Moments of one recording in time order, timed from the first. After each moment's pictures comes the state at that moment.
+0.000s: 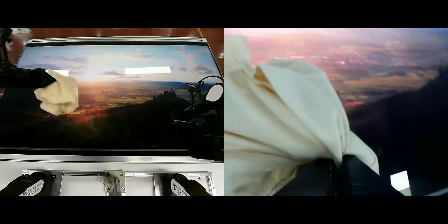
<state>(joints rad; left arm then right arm) -0.13 -1.06 1.41 1.11 -1.22 -1.54 -0.10 -1.10 1.07 -1.44 1.54 1.51</state>
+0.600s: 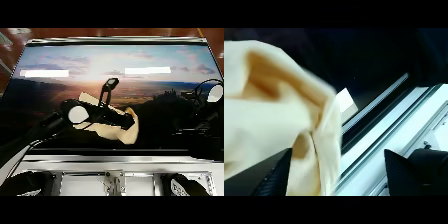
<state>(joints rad) -0.84 -1.35 1.26 1.05 -0.79 -1.71 -0.10 -1.09 1.07 -1.50 1.73 1.41</state>
